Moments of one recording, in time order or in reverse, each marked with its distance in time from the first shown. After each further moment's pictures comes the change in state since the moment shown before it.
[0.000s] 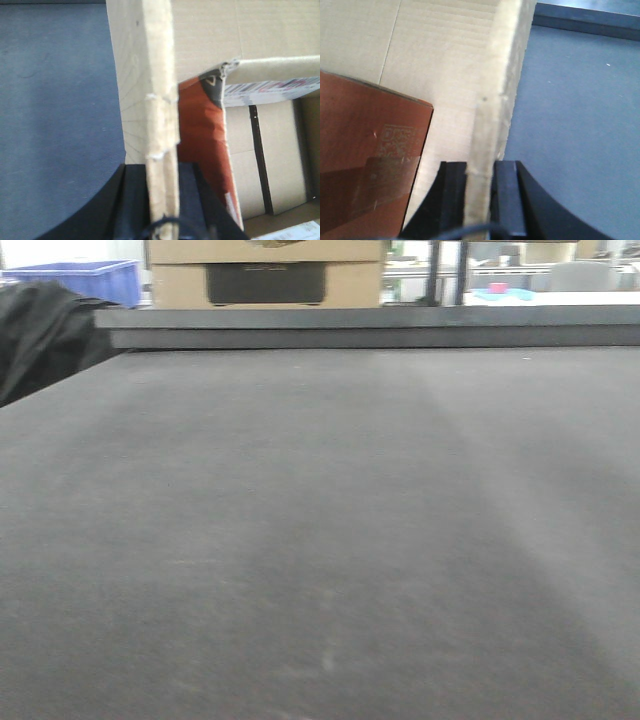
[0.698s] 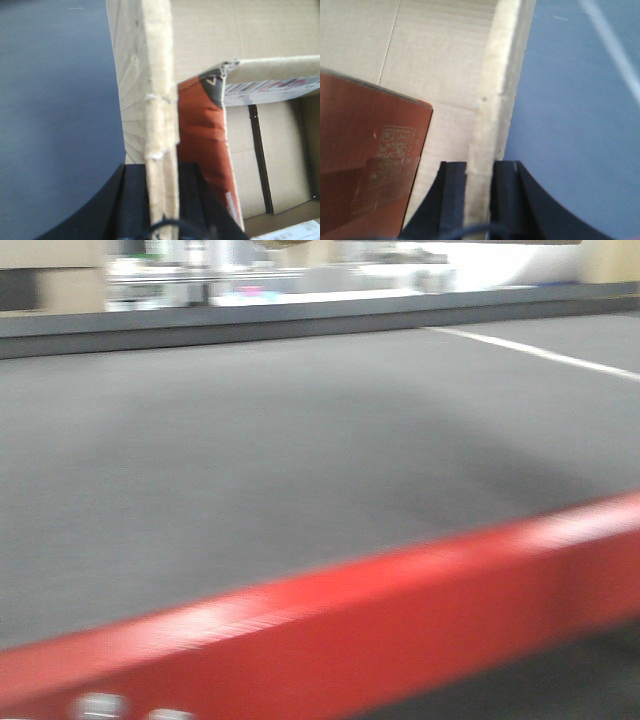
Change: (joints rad) left arm 0.000 0.002 0.000 0.003 -0.002 0.000; right arm 0.000 0.002 0.000 0.000 -0.002 0.000
